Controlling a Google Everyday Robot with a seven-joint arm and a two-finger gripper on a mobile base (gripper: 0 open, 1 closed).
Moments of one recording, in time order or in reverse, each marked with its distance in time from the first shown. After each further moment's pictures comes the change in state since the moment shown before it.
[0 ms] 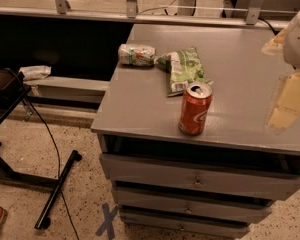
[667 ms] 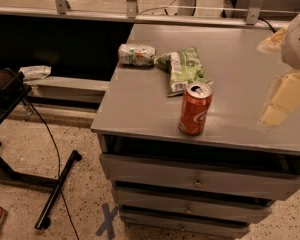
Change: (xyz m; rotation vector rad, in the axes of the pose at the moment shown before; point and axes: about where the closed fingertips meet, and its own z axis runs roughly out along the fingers) arm -0.009 -0.007 0.007 0.024 -0.108 0.001
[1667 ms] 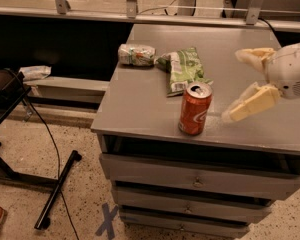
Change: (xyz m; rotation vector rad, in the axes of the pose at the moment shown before) arm -0.028 -0.032 0.059 0.027 -0.620 0.104
